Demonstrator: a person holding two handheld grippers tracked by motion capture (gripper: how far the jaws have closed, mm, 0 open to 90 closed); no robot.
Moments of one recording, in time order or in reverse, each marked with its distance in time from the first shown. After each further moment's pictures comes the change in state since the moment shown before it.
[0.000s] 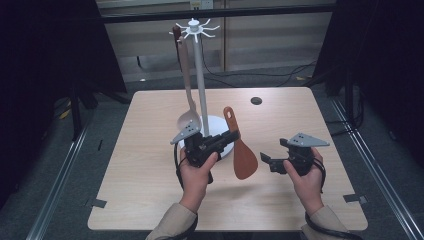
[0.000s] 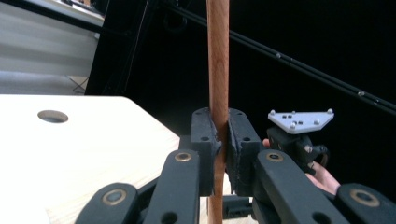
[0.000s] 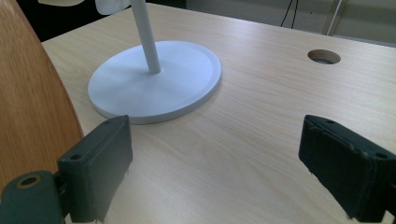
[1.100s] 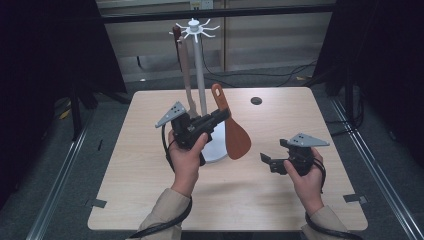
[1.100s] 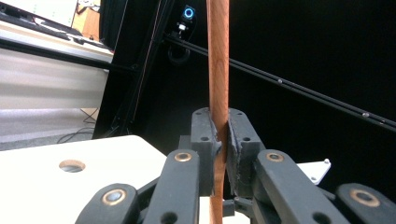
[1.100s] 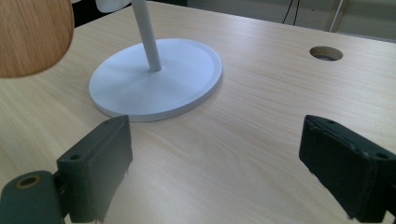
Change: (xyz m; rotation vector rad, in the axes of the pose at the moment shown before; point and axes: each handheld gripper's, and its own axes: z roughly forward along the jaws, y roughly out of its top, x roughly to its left) left arm 0.002 0.054 -0.009 -0.090 0.017 0.066; right arm -0.001 -0.001 0.000 0.007 0.005 0.008
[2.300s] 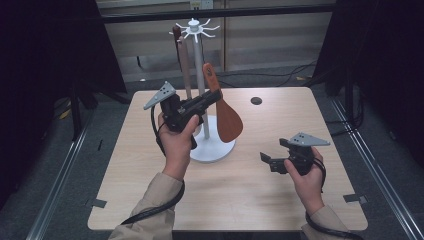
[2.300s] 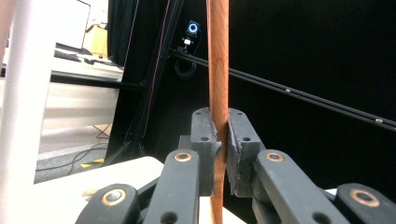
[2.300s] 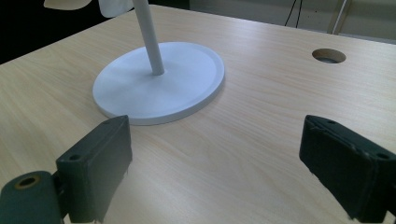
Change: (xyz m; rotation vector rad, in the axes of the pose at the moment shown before) left arm 0.009 0.045 -0.001 -0.021 0.019 0.067; right arm 0.000 0.002 0.000 -0.012 0.013 0.011
